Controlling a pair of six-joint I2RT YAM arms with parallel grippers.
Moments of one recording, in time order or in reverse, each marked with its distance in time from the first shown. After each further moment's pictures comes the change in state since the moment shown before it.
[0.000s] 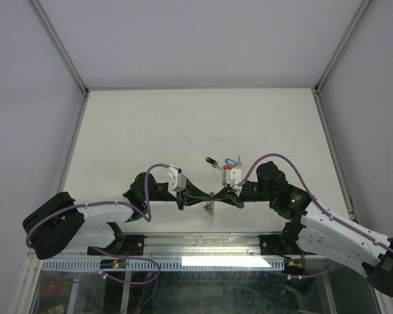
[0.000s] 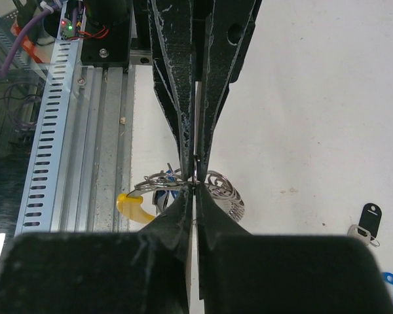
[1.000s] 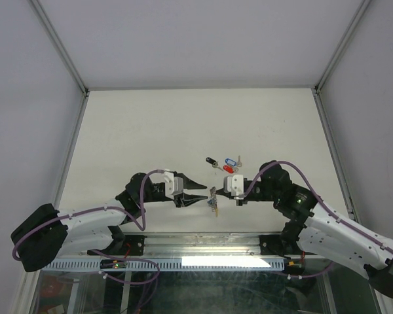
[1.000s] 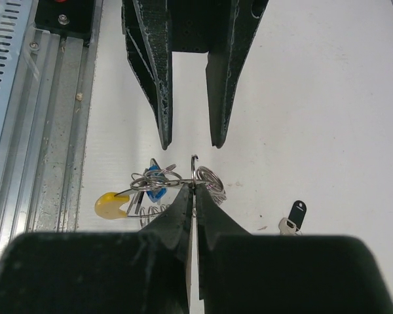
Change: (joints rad) left arm -0.001 -0.159 0.000 -0.188 -0.100 0.180; right arm 0.010 -0.047 0.063 -0.131 0.084 -0.255
